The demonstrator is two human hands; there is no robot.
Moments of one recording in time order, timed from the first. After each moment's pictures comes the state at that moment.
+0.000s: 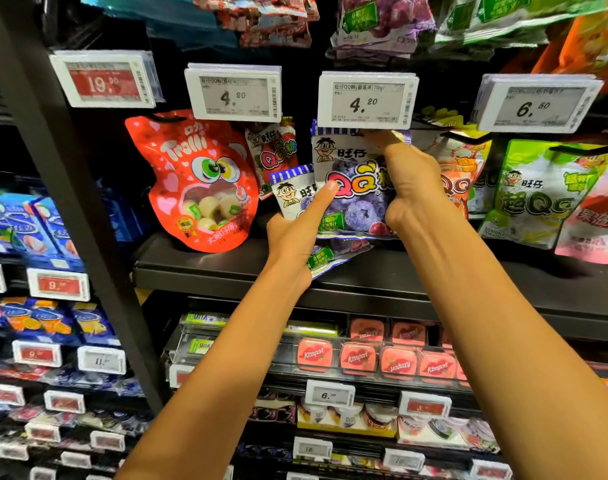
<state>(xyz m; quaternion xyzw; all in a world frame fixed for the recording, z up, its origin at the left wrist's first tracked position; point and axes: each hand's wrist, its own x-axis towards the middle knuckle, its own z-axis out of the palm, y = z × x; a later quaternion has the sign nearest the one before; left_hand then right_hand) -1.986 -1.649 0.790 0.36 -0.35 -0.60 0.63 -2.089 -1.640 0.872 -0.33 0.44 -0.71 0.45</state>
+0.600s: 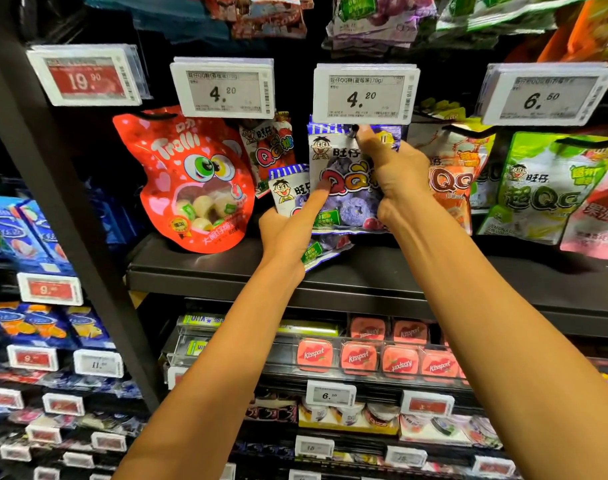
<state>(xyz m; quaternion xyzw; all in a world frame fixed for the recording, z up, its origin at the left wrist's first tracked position) -1.985 -1.667 0.784 0.40 -0.37 -0.54 0.65 -2.091 -1.662 0.859 -0.36 0.41 -0.73 0.41</state>
